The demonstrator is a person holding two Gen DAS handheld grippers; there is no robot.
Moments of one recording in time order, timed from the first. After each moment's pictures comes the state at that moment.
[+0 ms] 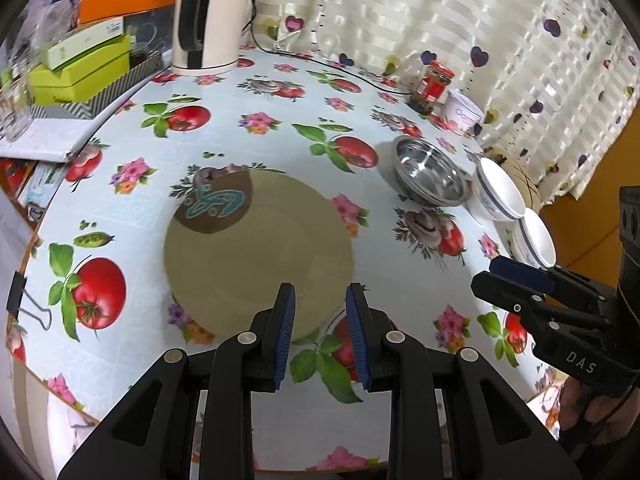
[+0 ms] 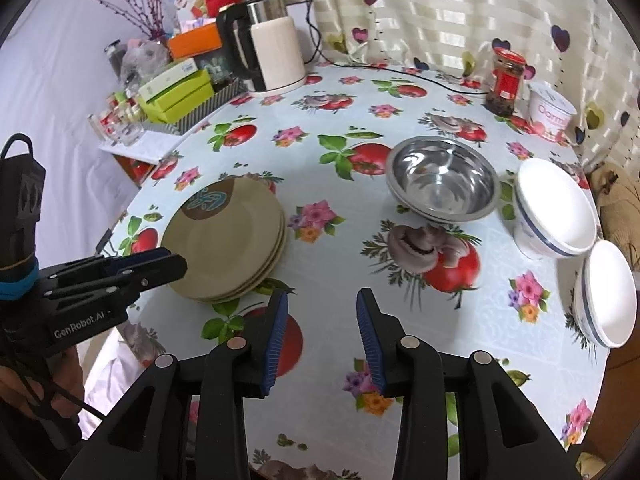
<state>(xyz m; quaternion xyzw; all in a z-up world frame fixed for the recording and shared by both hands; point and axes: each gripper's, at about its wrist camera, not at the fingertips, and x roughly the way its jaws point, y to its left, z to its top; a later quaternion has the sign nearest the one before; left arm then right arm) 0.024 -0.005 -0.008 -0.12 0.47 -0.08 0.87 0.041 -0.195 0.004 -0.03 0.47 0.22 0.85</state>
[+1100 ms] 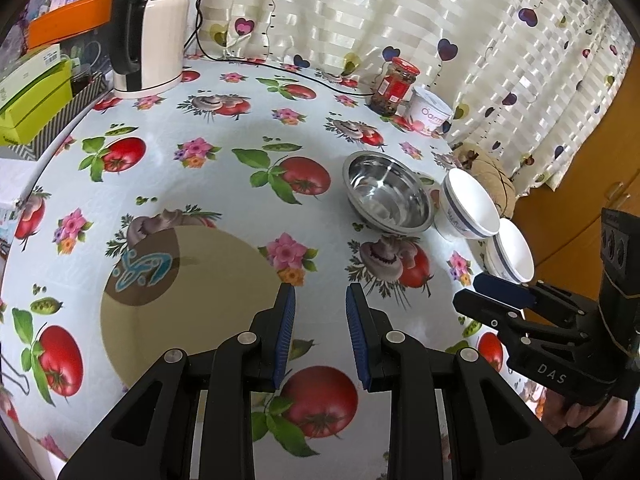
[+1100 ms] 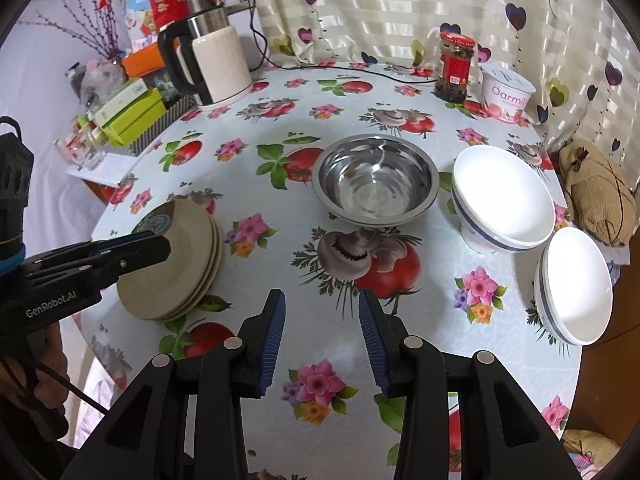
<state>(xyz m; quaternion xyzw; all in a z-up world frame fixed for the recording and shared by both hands) 0.079 -0.039 0.005 -0.12 0.48 -0.14 0.86 0.068 -0.237 0.004 -0.02 0.48 0.16 0.86</state>
